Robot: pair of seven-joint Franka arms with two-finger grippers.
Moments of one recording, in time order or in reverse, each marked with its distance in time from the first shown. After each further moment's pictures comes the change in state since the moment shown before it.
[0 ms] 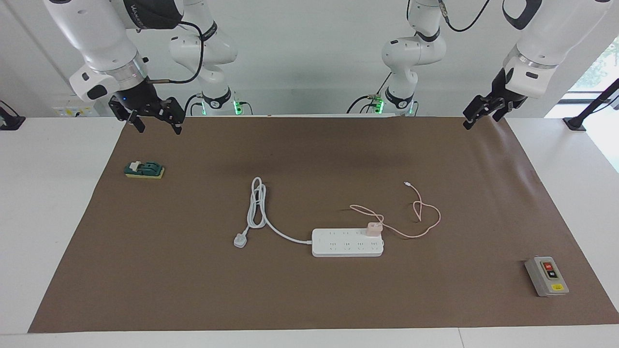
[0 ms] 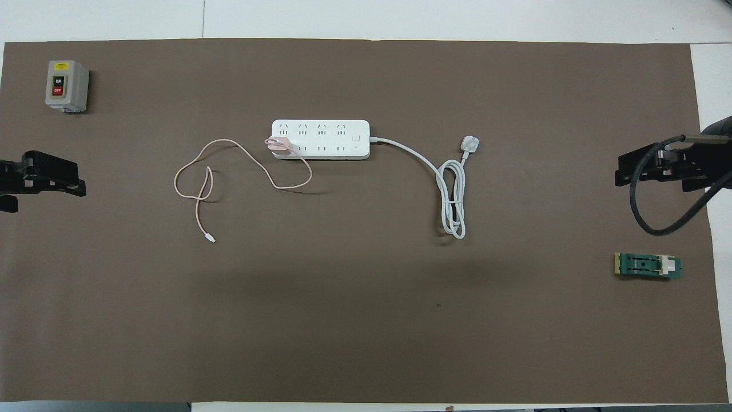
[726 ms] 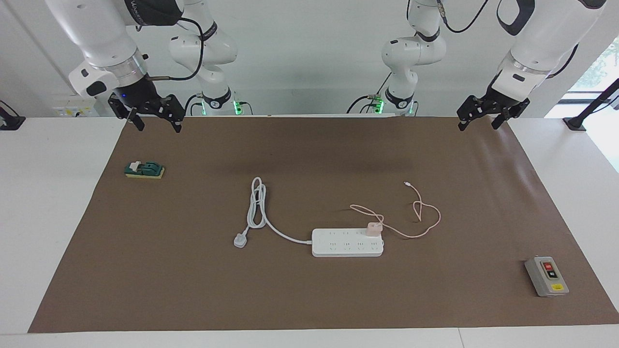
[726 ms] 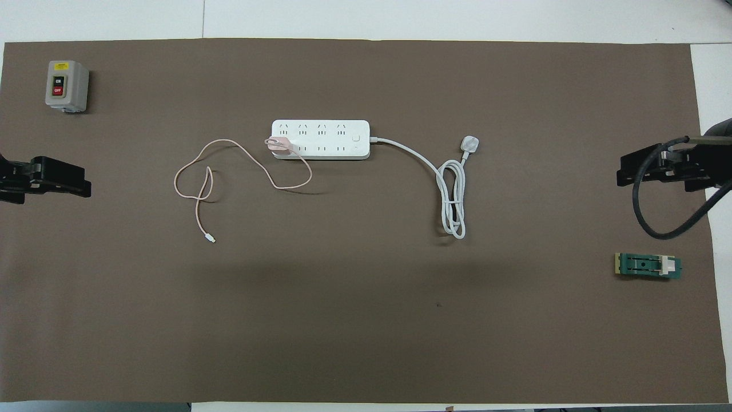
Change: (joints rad) left arm -0.006 -0.006 0.001 -0.037 0.000 0.045 0.121; right arm -0.001 -0.008 0.003 0.001 0.000 0.001 -0.001
